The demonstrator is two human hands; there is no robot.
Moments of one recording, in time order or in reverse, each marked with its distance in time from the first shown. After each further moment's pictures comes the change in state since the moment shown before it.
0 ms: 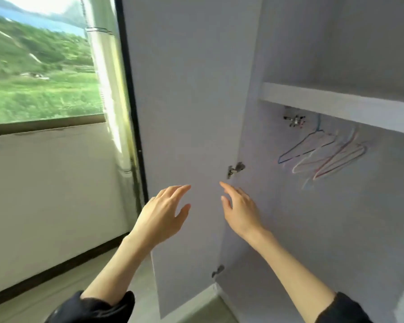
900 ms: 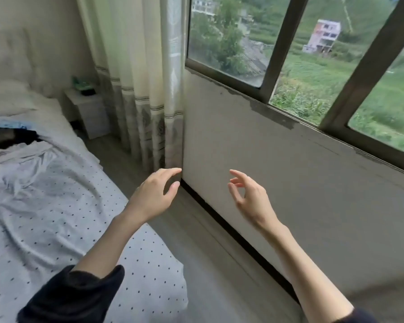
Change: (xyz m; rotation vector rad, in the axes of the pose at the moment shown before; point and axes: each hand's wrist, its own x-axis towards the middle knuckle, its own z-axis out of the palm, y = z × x) left_hand -0.260 -0.421 -0.208 0.244 0.623 -1.375; right_hand 0.127 -0.530 0.412 0.446 -0.895 -1.067
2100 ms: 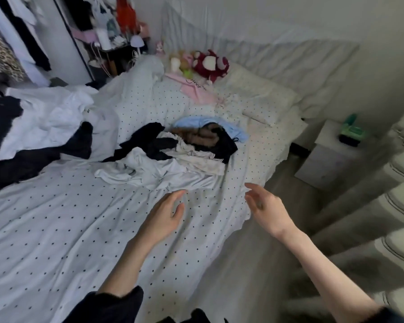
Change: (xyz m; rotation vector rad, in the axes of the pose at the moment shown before) left_hand 0.294 -0.388 -0.111 0.027 0.810 -1.140; right_hand 0.637 -0.265 0.431 0.104 -1.054 -0.924
